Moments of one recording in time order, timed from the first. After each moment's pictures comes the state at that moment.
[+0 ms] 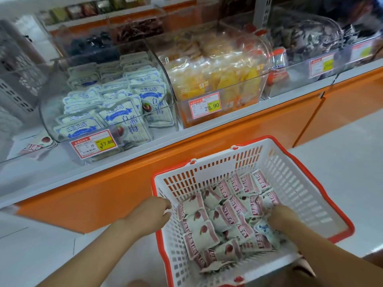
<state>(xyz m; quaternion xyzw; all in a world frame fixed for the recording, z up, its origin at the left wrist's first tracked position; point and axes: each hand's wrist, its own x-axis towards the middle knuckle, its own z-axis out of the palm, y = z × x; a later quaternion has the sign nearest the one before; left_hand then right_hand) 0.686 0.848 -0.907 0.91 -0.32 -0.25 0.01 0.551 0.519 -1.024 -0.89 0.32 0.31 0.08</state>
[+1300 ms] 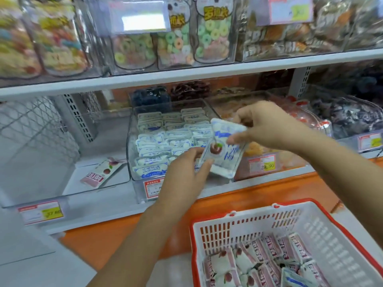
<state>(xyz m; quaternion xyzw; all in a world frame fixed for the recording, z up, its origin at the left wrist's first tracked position) 0.737 0.841 -0.734 0.88 -0.22 0.08 0.42 0.725 0.655 -0.640 -0.97 -0.04 -0.09 0.24</state>
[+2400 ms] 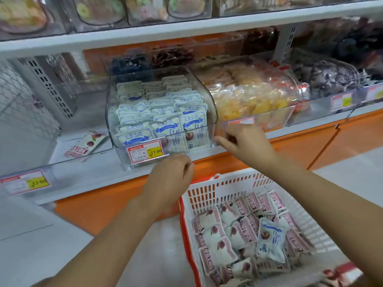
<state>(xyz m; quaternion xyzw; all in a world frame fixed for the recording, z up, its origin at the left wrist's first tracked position) 0.702 0.856 -0.780 0.93 -0.30 0.05 0.21 0.693 0.640 -0.769 -0.96 -0.08 -0.23 0.15</state>
